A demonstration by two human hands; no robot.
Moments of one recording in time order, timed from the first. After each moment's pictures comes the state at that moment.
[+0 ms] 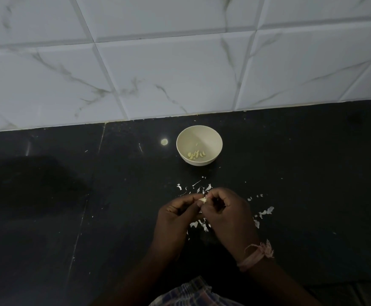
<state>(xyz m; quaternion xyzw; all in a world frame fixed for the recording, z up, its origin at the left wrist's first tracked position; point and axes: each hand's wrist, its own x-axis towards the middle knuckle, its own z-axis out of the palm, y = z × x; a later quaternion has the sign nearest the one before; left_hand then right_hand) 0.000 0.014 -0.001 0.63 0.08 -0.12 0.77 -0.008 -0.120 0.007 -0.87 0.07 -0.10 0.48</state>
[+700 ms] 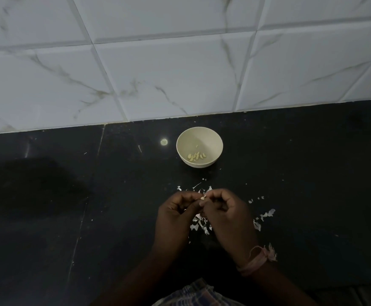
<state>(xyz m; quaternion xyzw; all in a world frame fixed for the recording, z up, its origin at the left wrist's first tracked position) 0.012 0.012 0.002 0.69 0.07 -0.07 0.72 -0.007 -0.113 0.012 -0.77 0.17 -0.04 0.62</state>
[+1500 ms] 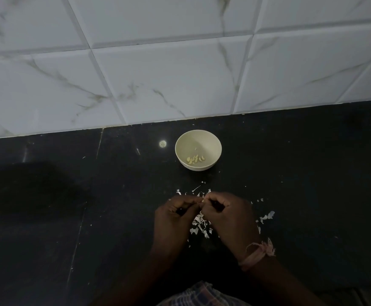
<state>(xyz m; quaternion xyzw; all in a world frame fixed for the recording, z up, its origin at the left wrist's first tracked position) 0.017 0.015 0.005 0.76 0.04 -0.04 0.65 0.006 -0.121 0.012 -0.88 0.06 -0.11 0.46</state>
